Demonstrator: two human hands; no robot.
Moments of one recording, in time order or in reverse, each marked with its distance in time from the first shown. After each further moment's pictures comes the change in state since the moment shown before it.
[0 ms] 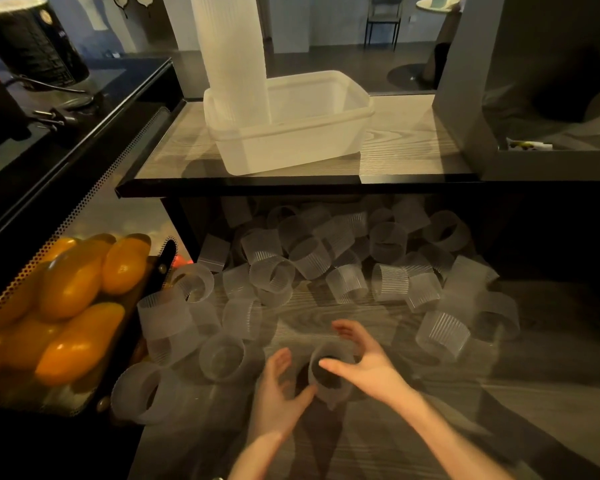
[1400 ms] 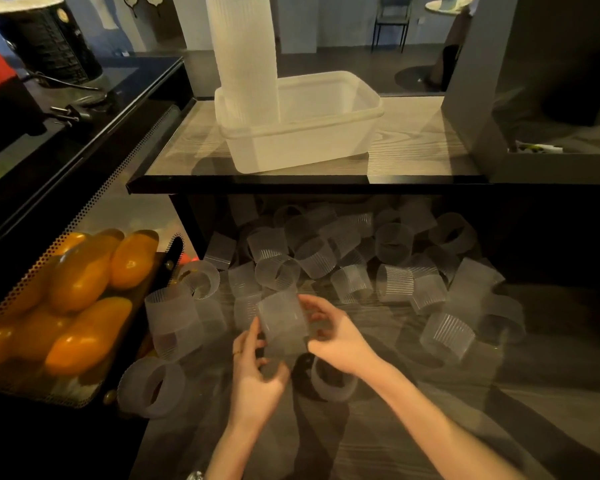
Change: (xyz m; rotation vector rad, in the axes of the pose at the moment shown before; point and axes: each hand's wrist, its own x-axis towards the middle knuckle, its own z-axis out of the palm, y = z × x) left_hand 0.002 0.044 -0.036 0.152 0.127 0.151; right_hand 0.022 -0.056 0.026 0.044 -0.171 -0.080
